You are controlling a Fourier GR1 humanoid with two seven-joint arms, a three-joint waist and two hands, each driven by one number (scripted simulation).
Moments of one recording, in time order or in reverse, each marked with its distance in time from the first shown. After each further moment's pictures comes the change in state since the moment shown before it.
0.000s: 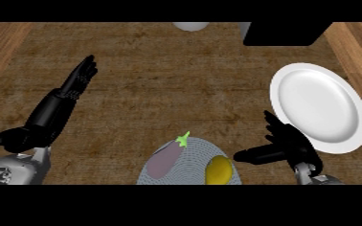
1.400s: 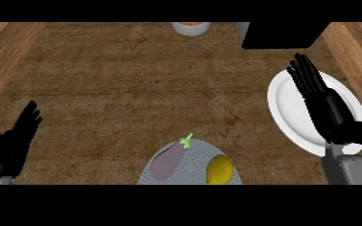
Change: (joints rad) left arm 0.221 0.047 0.186 0.306 0.099 0.173 0.108; right arm -0.112 -0.045 -0.250 0.134 -0.165 0.283 -1.121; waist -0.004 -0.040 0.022
